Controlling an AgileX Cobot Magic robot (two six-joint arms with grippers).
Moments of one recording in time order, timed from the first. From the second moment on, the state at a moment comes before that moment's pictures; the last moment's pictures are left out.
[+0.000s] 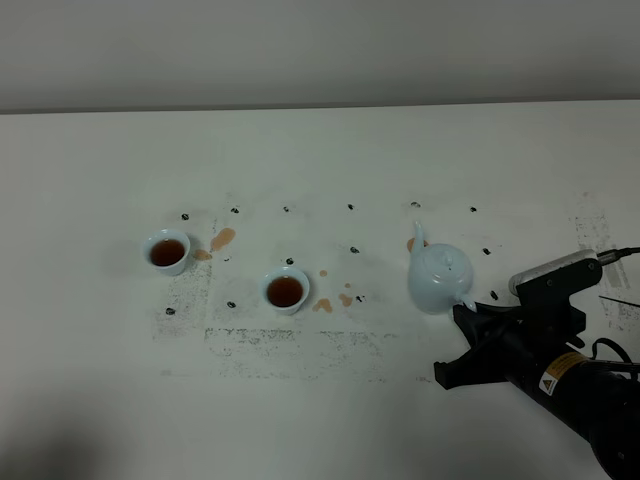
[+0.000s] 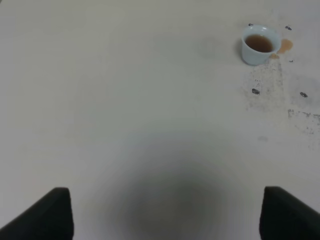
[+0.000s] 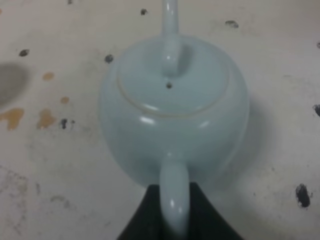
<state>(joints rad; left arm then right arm) 0.09 0.00 -0.46 -0.05 1.06 -0.06 0.44 1.92 -0.32 -0.01 -1.02 0.09</state>
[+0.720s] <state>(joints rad) 0.09 0.00 -0.46 -0.05 1.06 -0.06 0.44 1.92 -0.32 -0.01 -1.08 0.08</state>
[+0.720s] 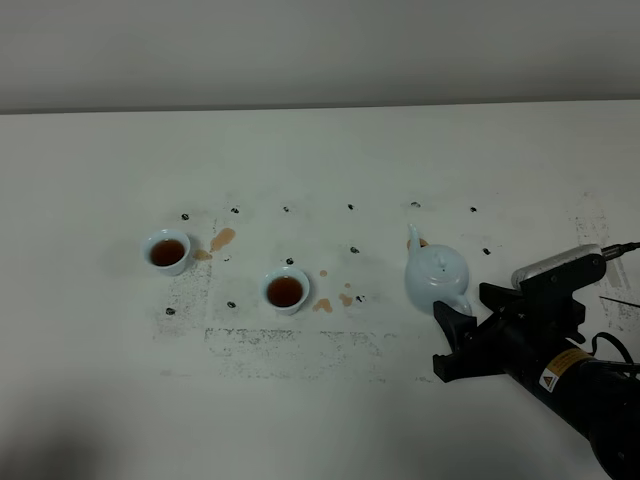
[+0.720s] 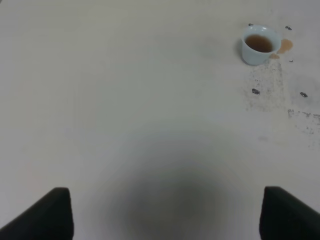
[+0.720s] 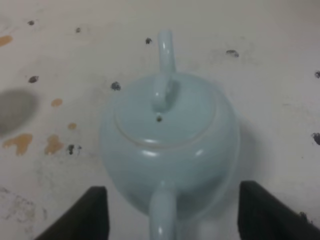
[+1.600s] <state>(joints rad) 0.09 0.00 -0.46 -0.05 1.06 -0.06 0.44 1.92 -0.17 0.03 -1.21 0.09</state>
